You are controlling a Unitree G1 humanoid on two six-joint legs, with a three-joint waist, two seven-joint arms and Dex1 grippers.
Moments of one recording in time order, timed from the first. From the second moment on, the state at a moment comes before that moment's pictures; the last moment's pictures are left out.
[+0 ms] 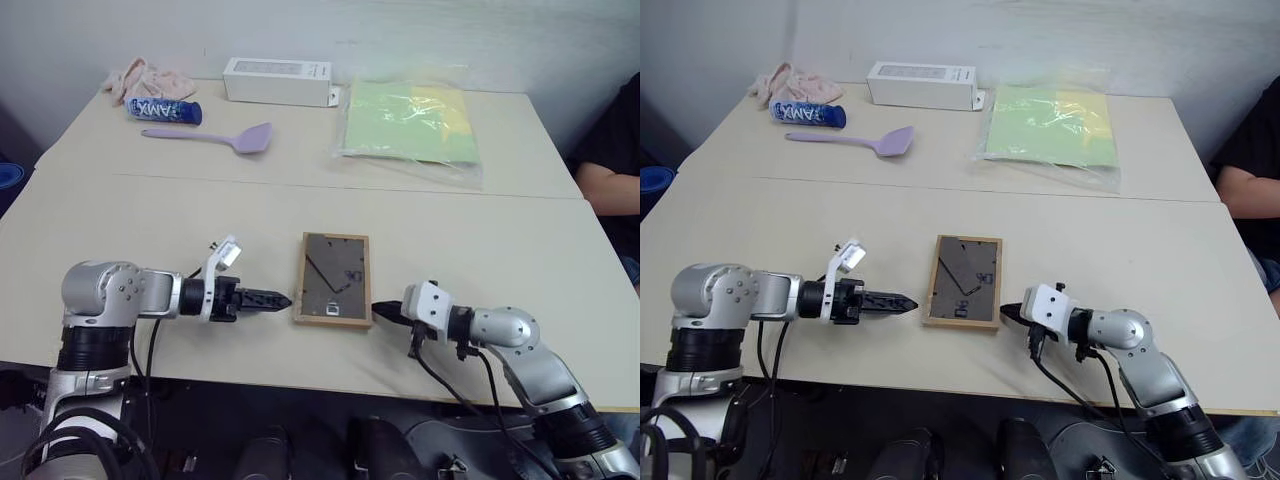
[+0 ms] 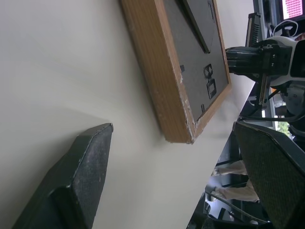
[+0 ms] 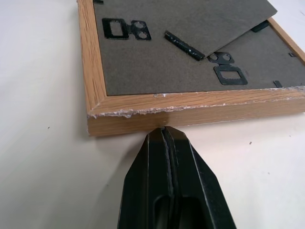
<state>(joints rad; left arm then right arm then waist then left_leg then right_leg) -0.62 0.58 0.10 0.06 -0.78 1.61 -0.66 -0.20 -0.61 0.18 -0.12 0.08 0.05 0.91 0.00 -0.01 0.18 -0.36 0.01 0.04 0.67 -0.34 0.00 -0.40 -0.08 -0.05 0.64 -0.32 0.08</state>
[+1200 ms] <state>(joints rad) -0.47 0.58 -0.01 -0.04 -0.85 1.09 -0.66 -0.33 -0.61 -0.01 -0.28 0.57 0.45 0.96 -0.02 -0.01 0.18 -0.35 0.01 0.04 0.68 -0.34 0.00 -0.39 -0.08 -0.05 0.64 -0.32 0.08</state>
